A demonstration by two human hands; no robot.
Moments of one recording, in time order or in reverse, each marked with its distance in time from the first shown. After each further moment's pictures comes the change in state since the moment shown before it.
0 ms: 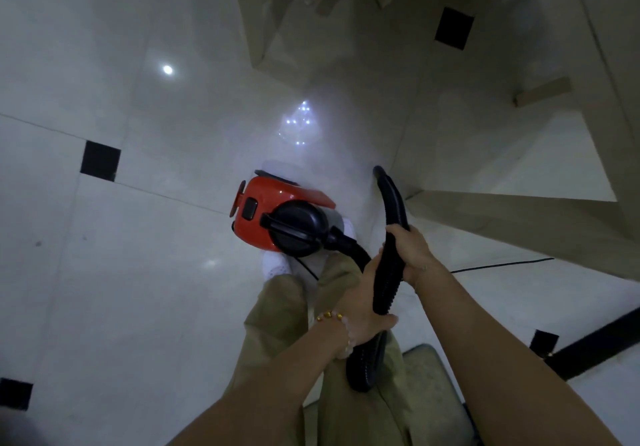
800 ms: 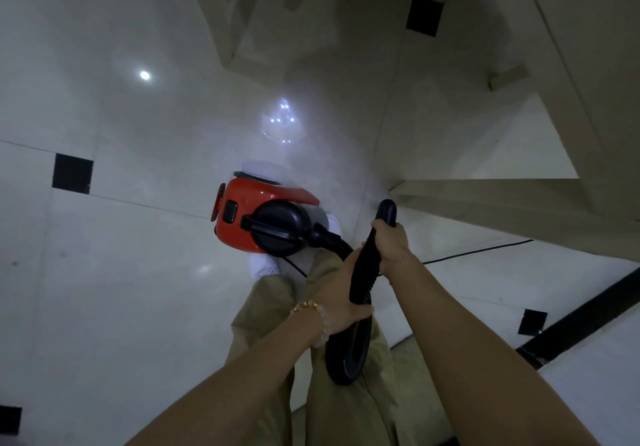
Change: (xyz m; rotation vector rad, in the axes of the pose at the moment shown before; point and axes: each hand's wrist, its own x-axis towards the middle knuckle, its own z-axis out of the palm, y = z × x) left_hand 0.011 -0.006 -0.002 0.152 -0.049 0.012; right_hand 0.017 0.015 0.003 0.110 0.189 0.022
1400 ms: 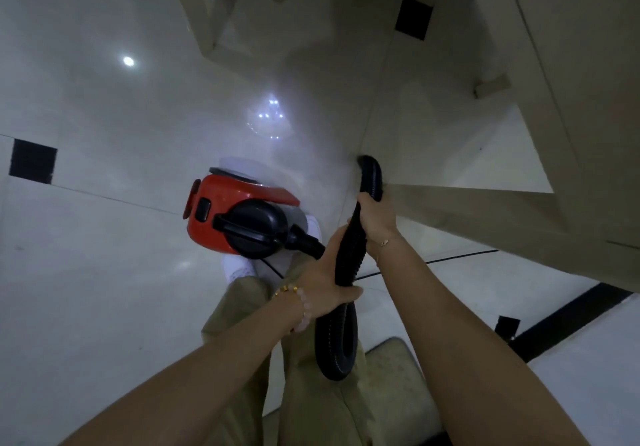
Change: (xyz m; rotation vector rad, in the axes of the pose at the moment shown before) left_hand 0.031 0.019 -0.008 -0.136 0.036 -0.038; right_hand 0.016 -0.047 -0.002 -0.025 -0.048 -0.171
